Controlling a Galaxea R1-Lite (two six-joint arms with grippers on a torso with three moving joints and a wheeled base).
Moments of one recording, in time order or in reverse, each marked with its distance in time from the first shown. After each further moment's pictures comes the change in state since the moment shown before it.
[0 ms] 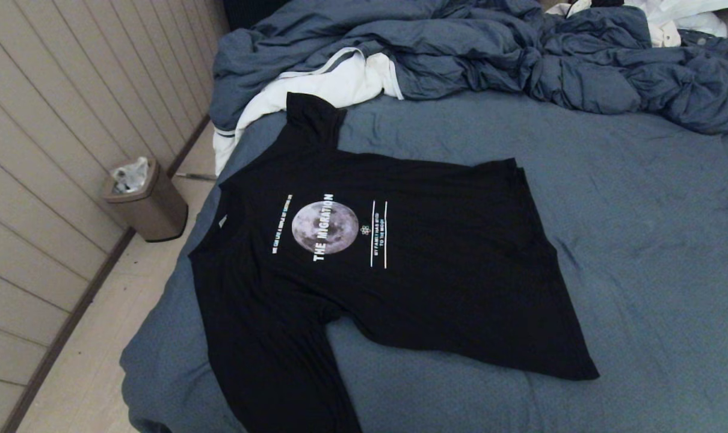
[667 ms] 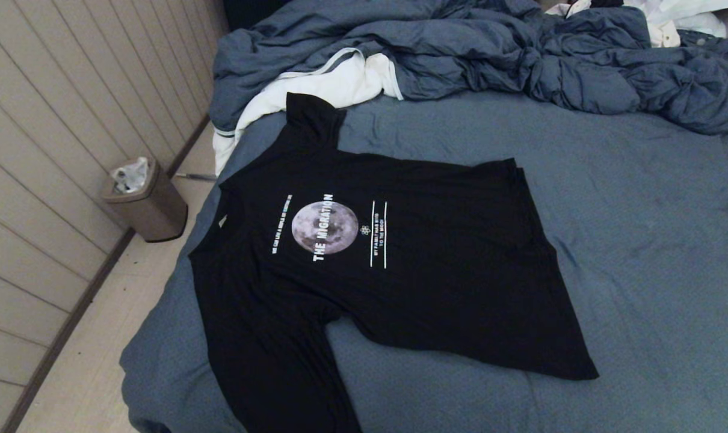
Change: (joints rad) left arm 0.001 0.047 -0.105 0.043 -0.012 -0.013; right arm 0.001 0.061 -0.118 0.042 0.016 -0.012
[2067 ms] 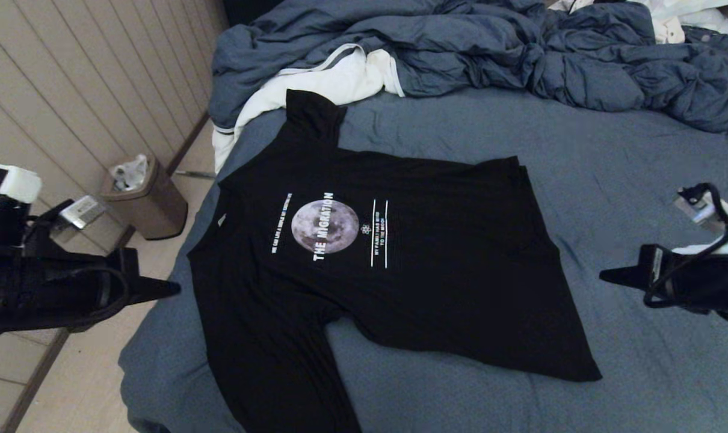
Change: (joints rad) left arm -0.089 1.372 -0.799 0.165 -0.403 -0.357; right arm -0.203 1.368 -0.747 0.030 0.351 0.273
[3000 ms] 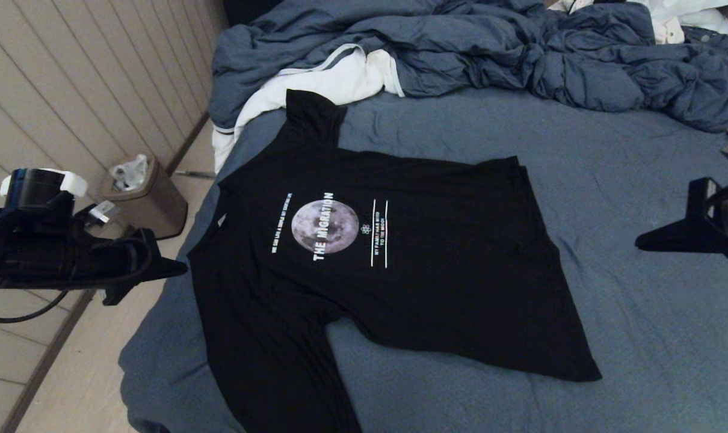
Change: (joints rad) left arm 0.156 0.295 -0.117 -0.135 -0.105 -0.099; right arm 0.007 0.001 -0.523 0.641 0.003 0.179
